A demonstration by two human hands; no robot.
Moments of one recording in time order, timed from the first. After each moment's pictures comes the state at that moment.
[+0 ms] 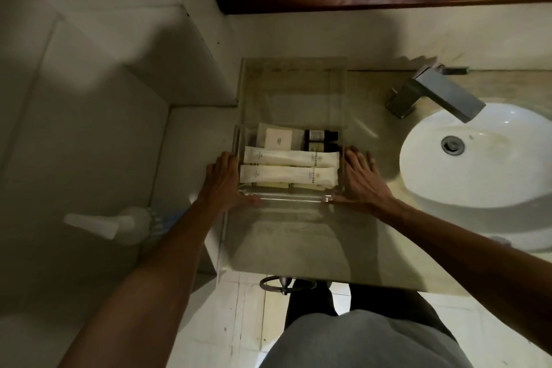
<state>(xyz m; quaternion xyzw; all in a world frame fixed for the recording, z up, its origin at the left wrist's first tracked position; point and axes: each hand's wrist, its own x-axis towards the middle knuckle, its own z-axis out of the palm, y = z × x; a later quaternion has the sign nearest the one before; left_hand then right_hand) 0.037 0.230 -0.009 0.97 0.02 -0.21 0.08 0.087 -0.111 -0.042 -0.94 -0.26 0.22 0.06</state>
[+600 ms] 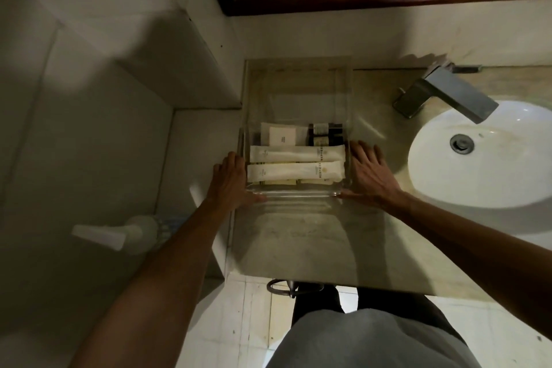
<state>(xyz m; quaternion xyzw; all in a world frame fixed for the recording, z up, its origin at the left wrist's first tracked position) 0.053 0.229 -0.011 0.97 0.03 -0.25 0.06 0.108 -0.109 -0.043 -0.94 -0.24 0.24 0.07</state>
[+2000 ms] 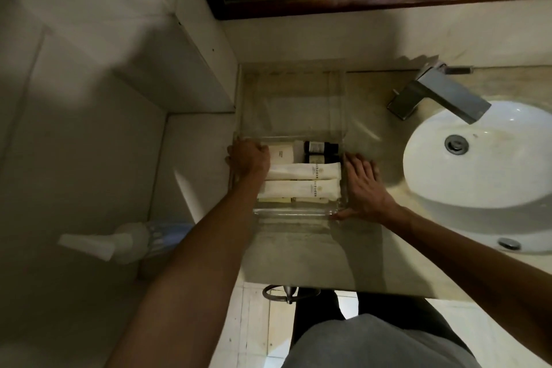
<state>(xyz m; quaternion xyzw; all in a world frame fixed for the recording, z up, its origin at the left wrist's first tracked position) 0.125 0.164 -0.032 0.92 0.34 -0.10 0.16 0.082 -0.112 -0.048 -0.93 -0.23 0.27 0.10</state>
